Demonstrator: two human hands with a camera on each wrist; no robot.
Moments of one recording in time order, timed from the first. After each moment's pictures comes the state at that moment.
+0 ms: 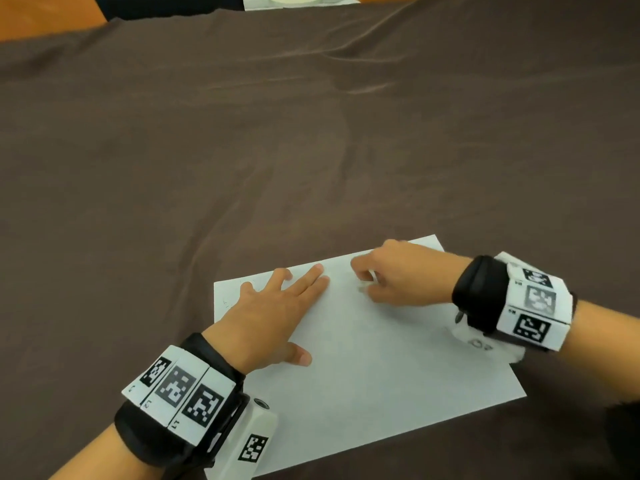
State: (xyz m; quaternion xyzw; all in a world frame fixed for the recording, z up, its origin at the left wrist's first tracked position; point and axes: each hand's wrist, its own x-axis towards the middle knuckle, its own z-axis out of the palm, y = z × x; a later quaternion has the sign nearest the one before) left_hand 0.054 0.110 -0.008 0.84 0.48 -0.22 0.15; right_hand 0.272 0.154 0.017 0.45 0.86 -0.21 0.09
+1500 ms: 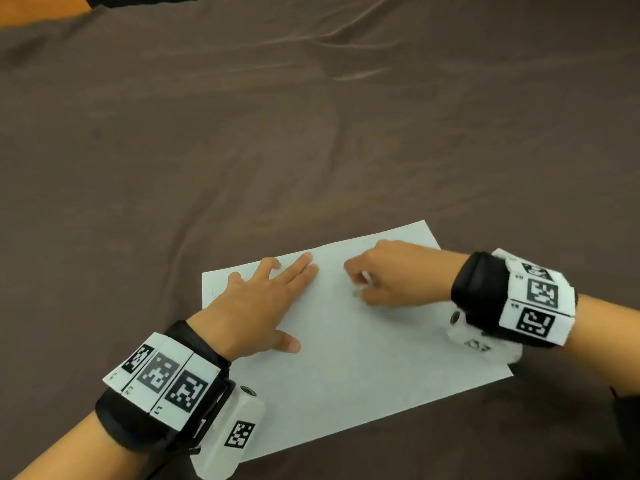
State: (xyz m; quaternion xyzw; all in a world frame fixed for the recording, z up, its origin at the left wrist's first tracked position) left_hand 0.055 0.111 -0.007 0.83 0.48 -0.24 0.15; right_hand 0.276 0.139 0.020 0.43 0.87 -0.22 0.11
